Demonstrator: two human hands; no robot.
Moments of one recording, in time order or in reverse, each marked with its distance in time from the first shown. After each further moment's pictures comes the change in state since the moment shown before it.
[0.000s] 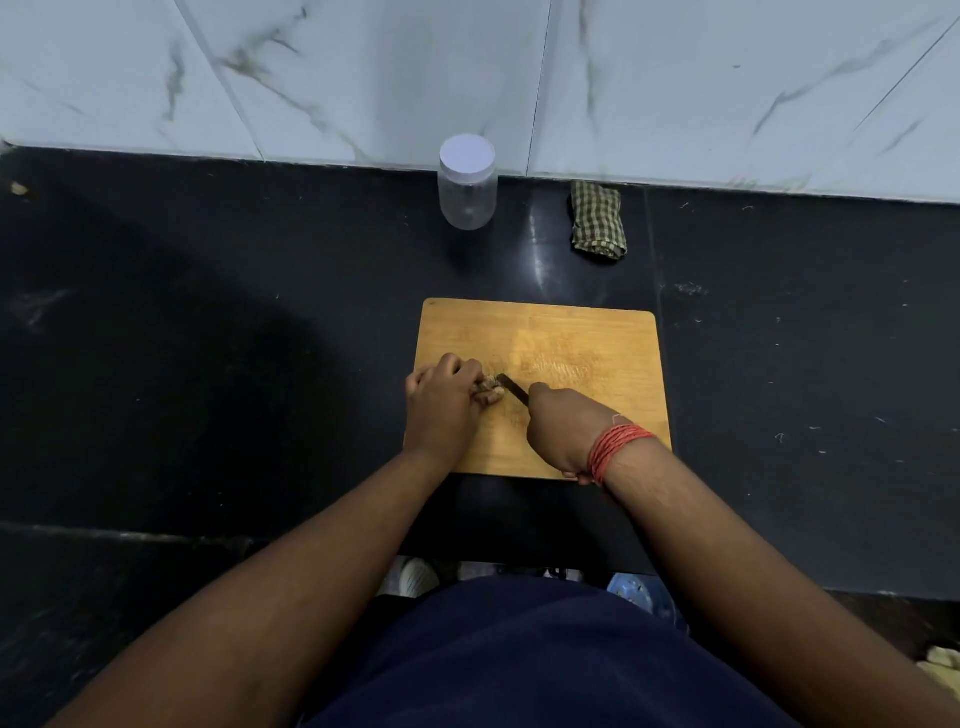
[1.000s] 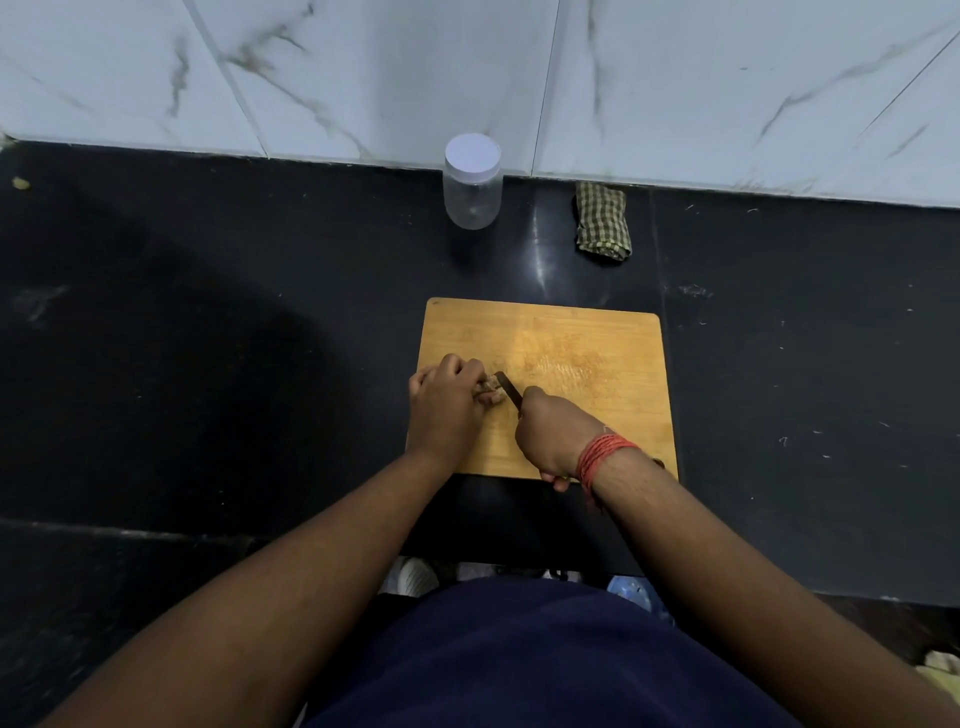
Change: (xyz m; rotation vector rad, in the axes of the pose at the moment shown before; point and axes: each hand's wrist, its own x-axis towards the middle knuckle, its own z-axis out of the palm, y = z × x) left_hand 0.000 0.000 0.001 0.003 0.018 -0.011; right_hand 0.009 -0.008 0.014 0.284 -0.018 0.012
